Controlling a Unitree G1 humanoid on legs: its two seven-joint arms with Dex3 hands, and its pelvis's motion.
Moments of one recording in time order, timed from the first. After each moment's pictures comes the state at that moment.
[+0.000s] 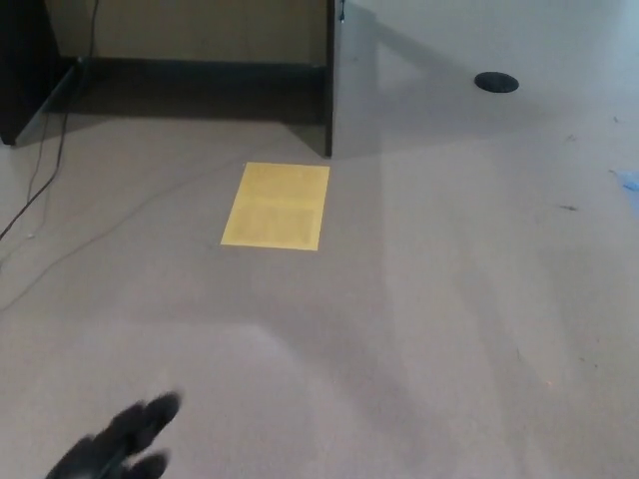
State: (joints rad) left_arm 0.18 0.42 0.01 -0.30 -0.16 0.58 -0.25; right_arm -0.11 -0.44 0.25 1.09 -0.36 -0.26 0.07
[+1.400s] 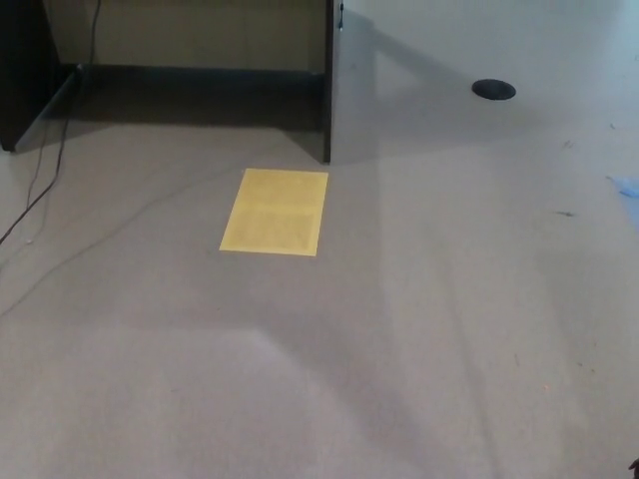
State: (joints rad) left_arm 0.20 0.53 0.00 0.86 0.01 -0.08 -0.07; right_arm 0.01 -0.45 0.23 1.10 -0.36 -0.27 0.07
